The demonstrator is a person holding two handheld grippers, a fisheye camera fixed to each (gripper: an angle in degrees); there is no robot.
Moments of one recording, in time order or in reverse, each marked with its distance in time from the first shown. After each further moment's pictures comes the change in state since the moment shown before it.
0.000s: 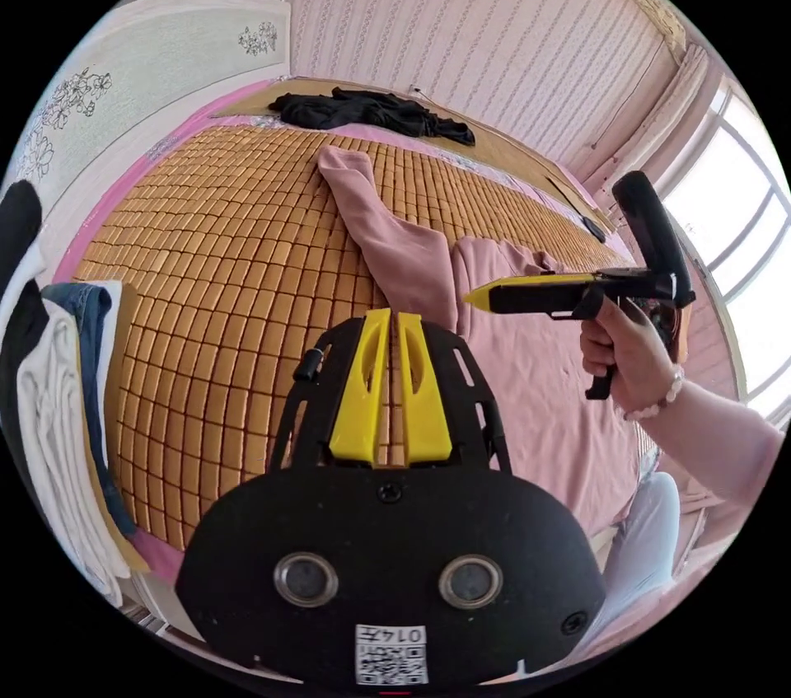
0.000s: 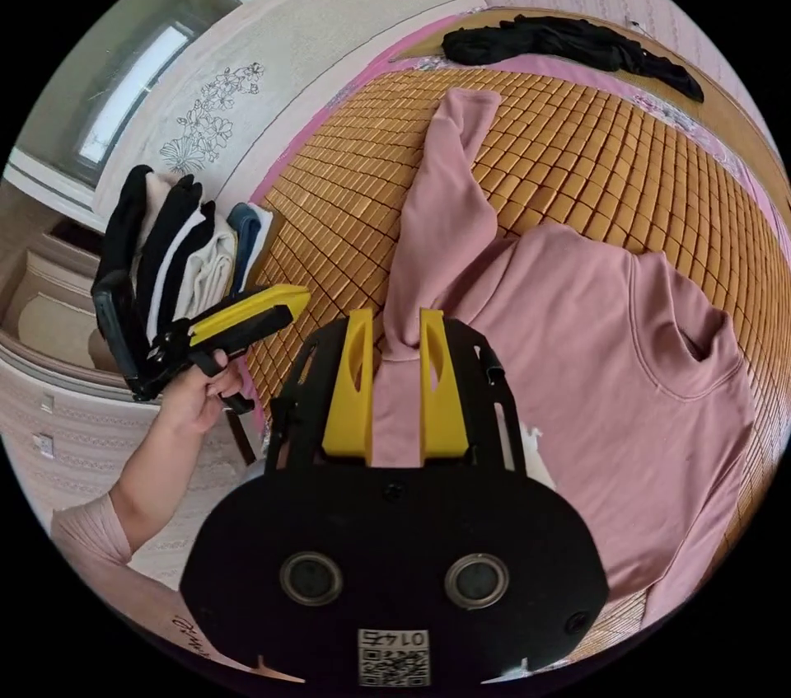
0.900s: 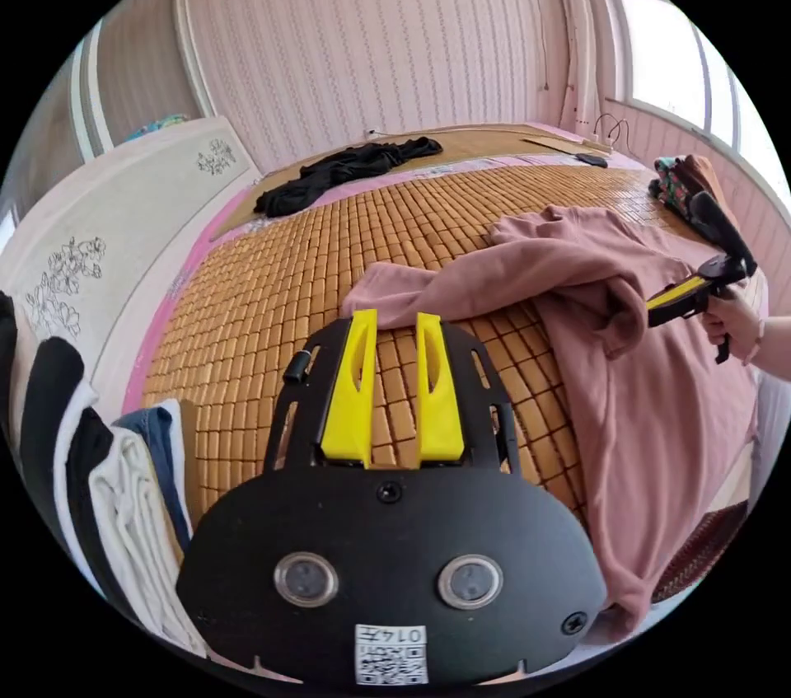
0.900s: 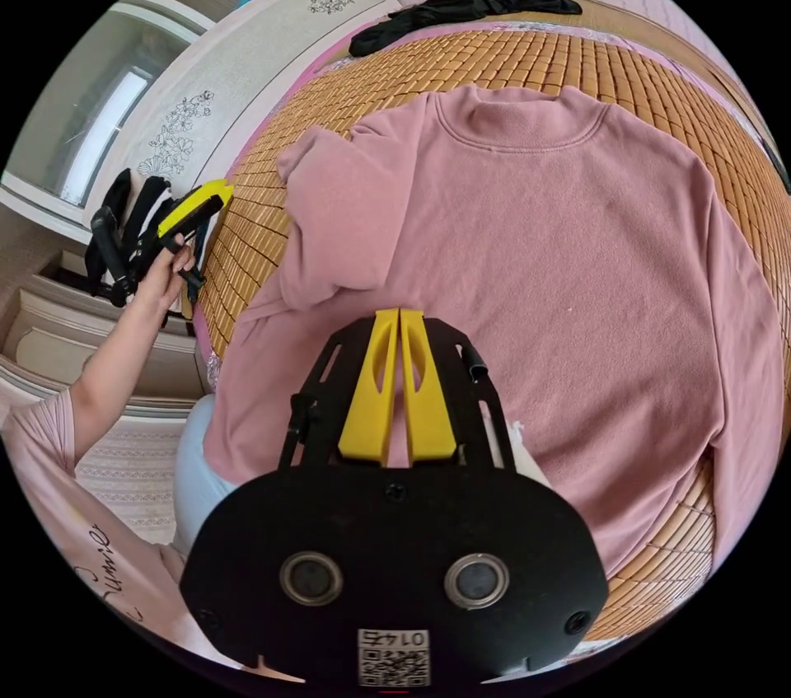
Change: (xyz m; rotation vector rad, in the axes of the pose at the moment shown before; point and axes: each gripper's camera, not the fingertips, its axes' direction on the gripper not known) left arm 0.069 0.054 -0.006 0.169 -0.267 0.421; right arm 0.082 0.158 -0.062 0.080 0.026 0.142
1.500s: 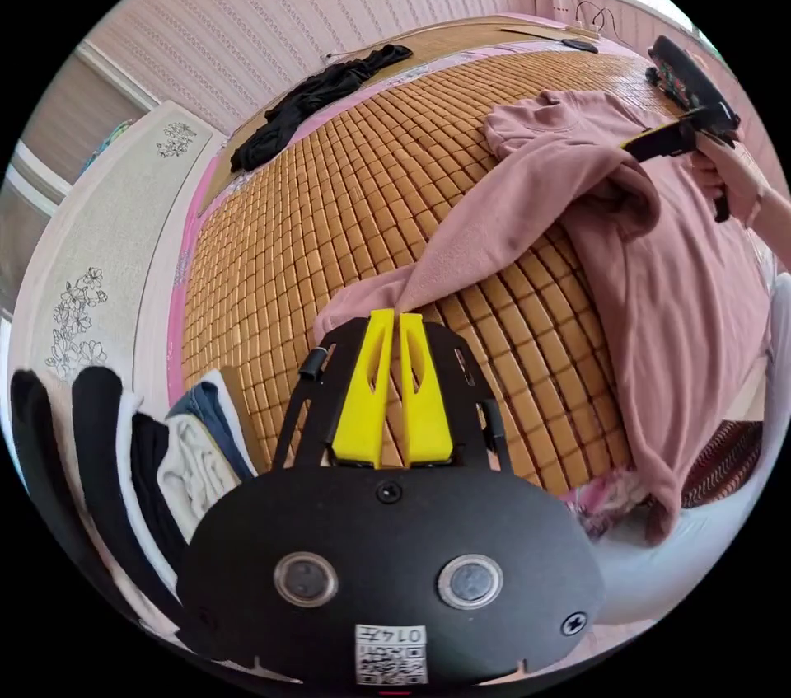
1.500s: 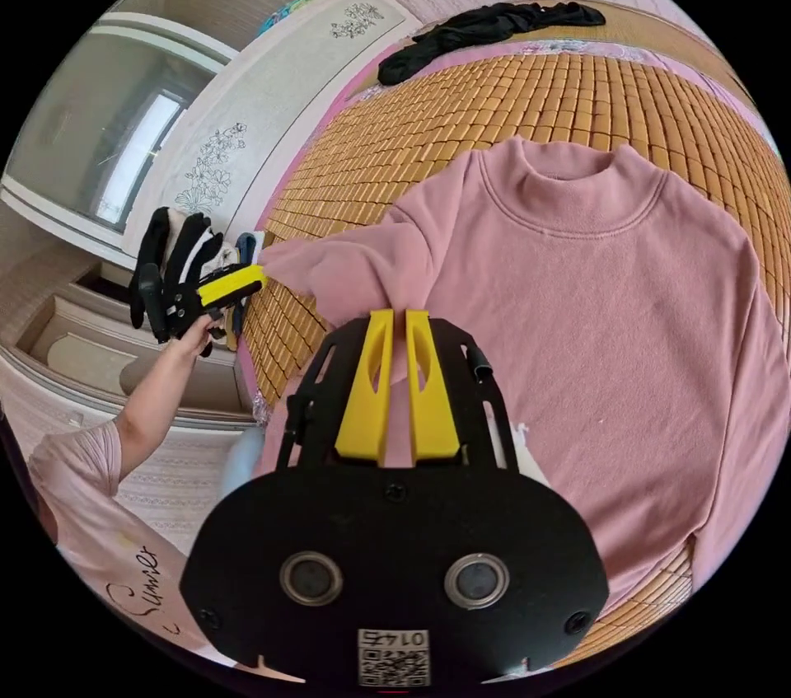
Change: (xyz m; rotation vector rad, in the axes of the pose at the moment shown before) left arm 0.004 0.007 -0.008 -0.340 -0.034 0.198; right arm -0.042 -0.054 -0.022 0.056 -0.147 -0.035
